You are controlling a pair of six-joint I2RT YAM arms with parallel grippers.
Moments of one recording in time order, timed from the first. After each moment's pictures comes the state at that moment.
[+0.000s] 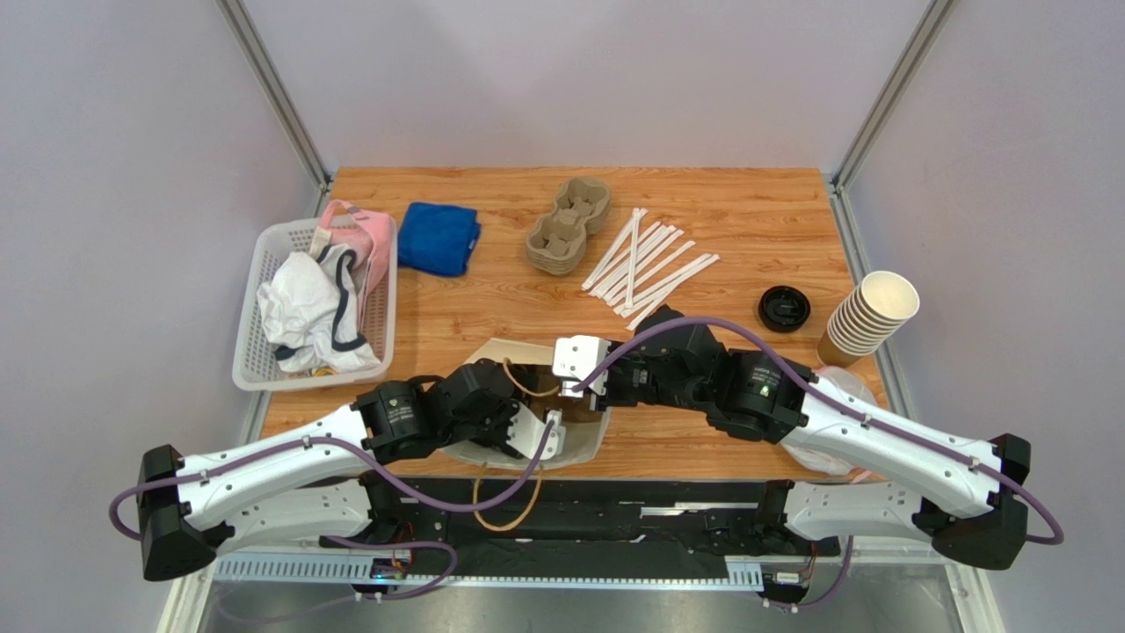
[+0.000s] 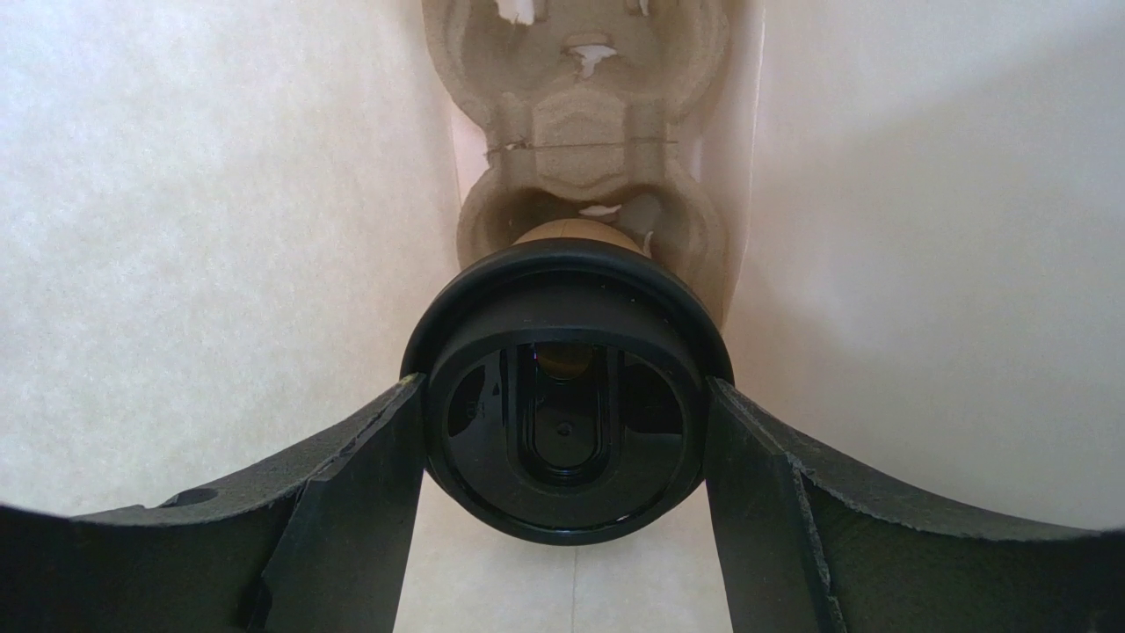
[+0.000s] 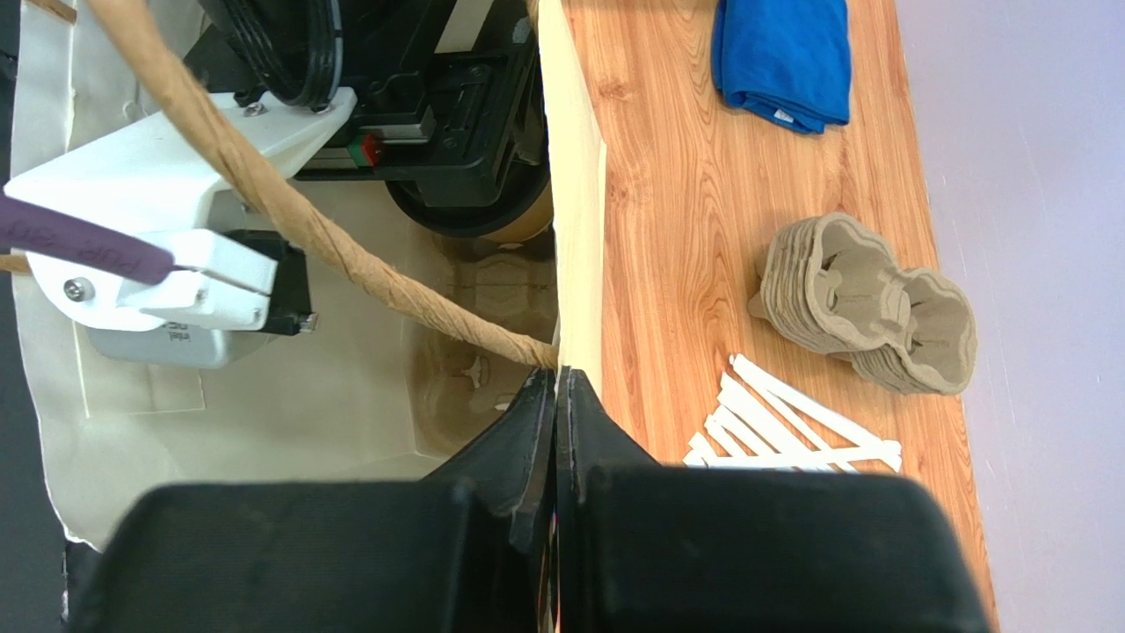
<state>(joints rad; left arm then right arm) -1.11 0.92 0.76 -0.67 -0.23 0.91 1.16 1.08 1.15 -0.55 0.00 -0.52</state>
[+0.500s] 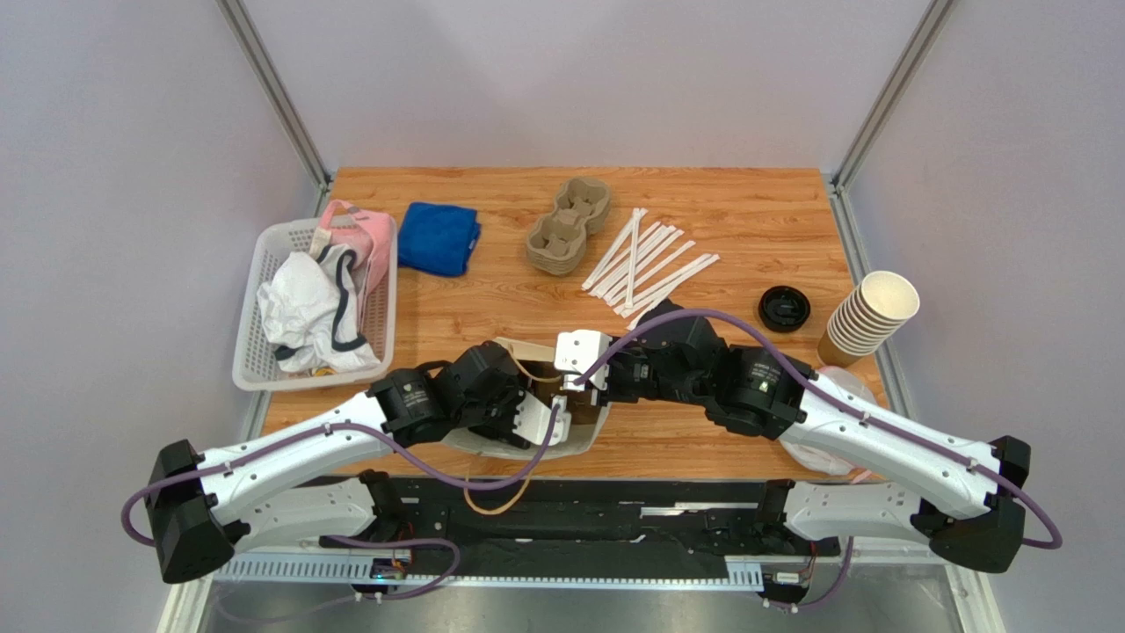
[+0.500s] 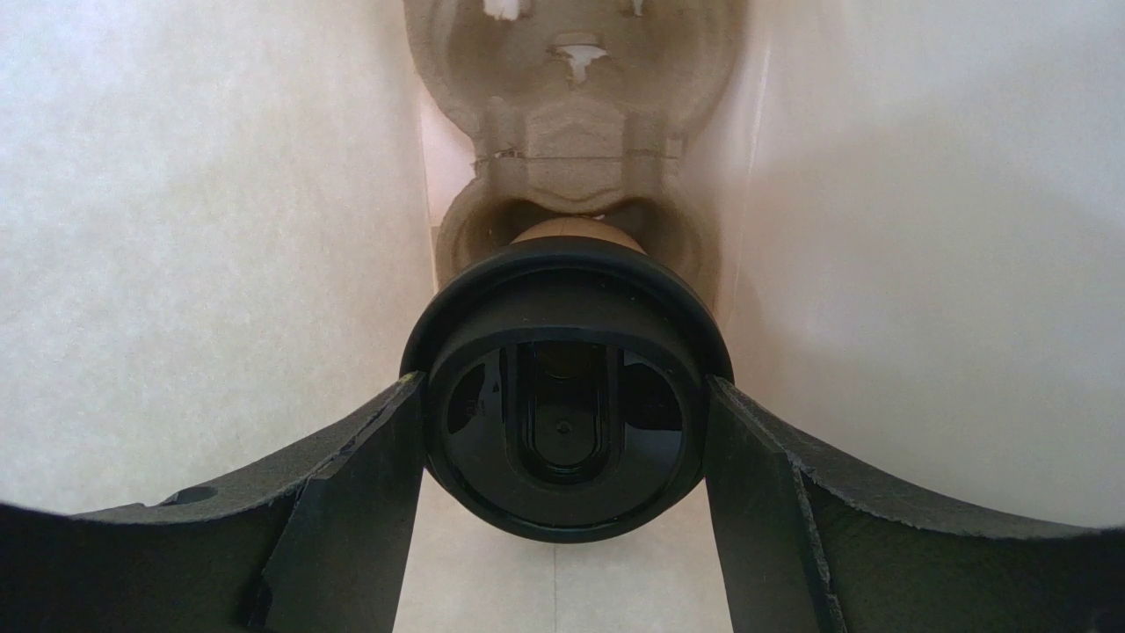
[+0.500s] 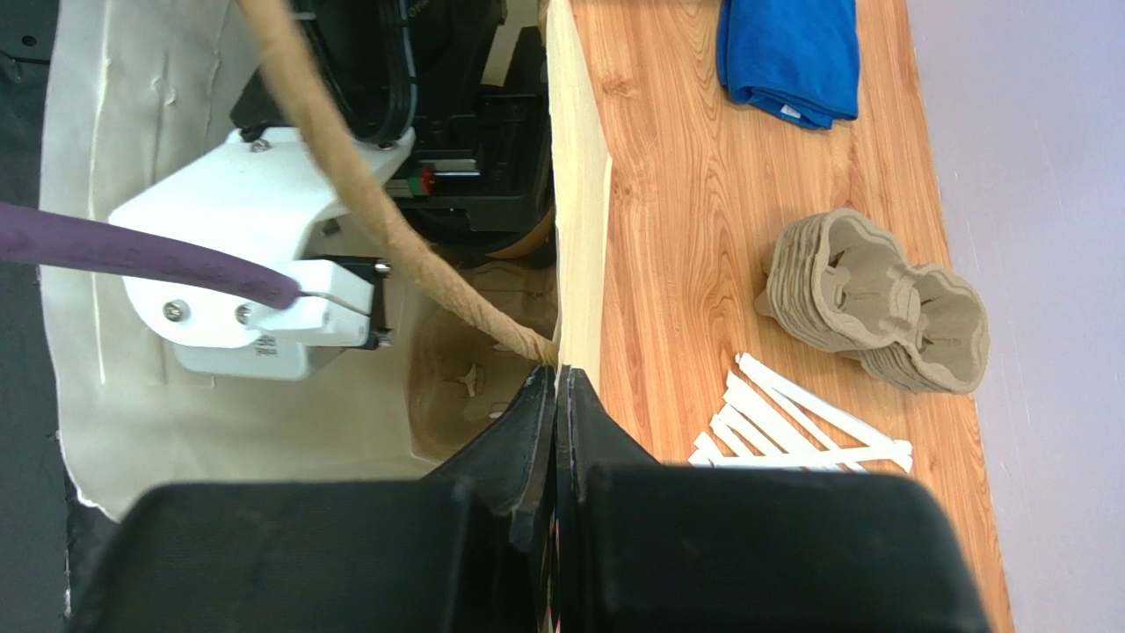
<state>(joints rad) -1.01 1.00 0.76 -0.63 -0.09 0.92 1.13 1.09 1.15 -0.55 -0.04 -0.52</state>
